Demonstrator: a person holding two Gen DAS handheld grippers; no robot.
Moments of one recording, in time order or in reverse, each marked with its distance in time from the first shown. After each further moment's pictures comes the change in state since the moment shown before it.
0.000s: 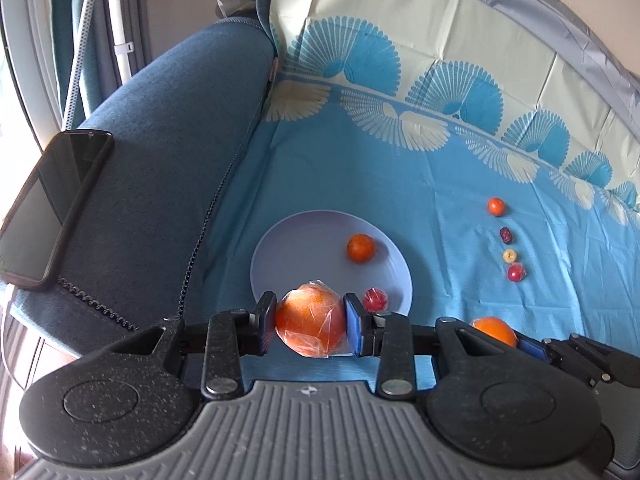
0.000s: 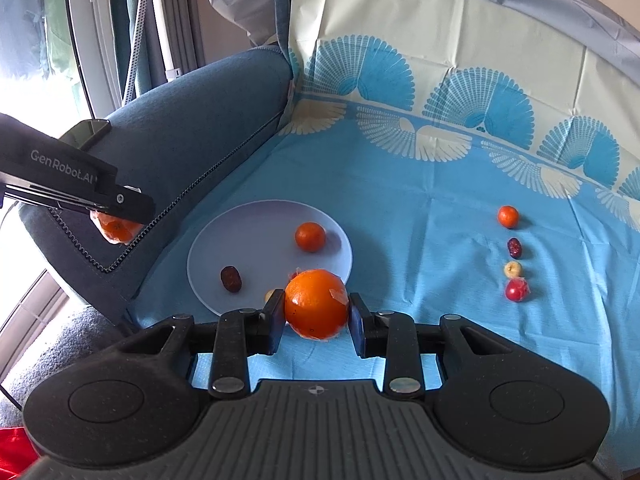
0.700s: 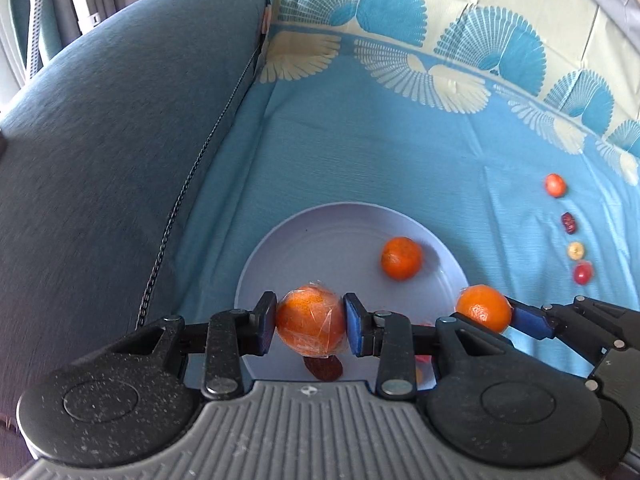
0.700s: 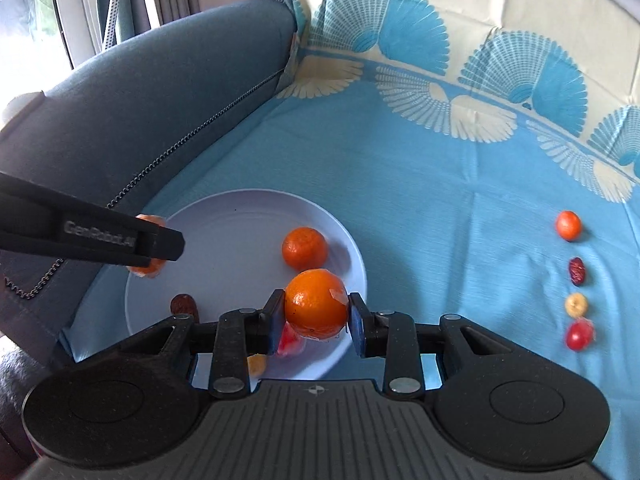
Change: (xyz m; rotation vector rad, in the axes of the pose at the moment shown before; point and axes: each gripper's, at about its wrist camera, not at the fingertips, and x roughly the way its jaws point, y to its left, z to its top) left arm 0.137 -0.001 0.033 0.053 0.097 0.060; right arm 0.132 -0.011 0.034 -0.033 0.107 0.035
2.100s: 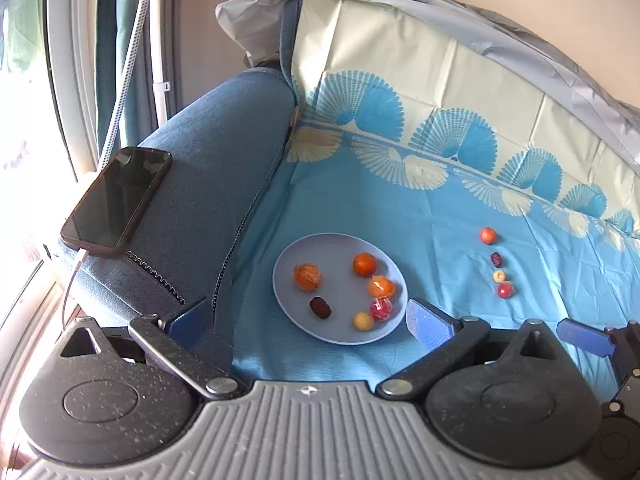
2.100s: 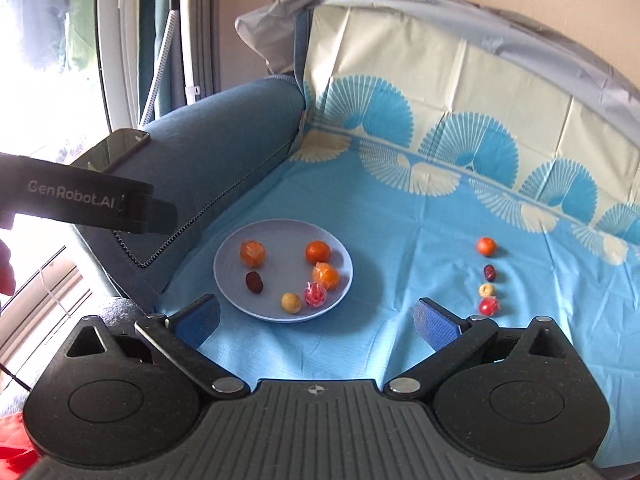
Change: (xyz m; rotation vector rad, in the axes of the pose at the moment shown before) left arm -0.215 0.008 -0.105 -0.098 -0.268 -0.015; right arm -0.206 0.046 -0.068 -0.045 -0.193 -0.081
